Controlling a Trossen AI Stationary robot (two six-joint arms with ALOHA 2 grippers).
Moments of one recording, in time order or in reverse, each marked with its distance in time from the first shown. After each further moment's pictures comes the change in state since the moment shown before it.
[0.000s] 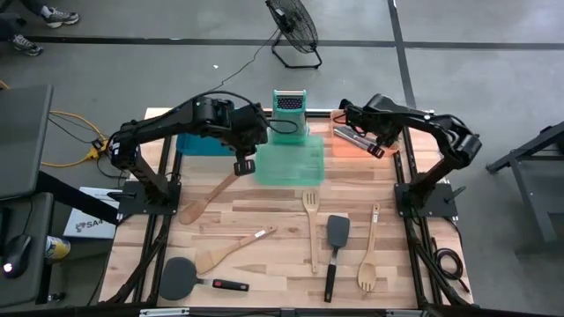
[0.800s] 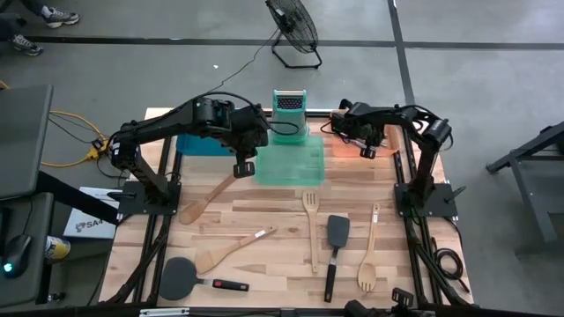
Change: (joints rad) left arm -0.004 0.000 0.000 0.003 0.045 0.012; right arm -0.006 0.288 -0.012 0.241 0.134 -0.263
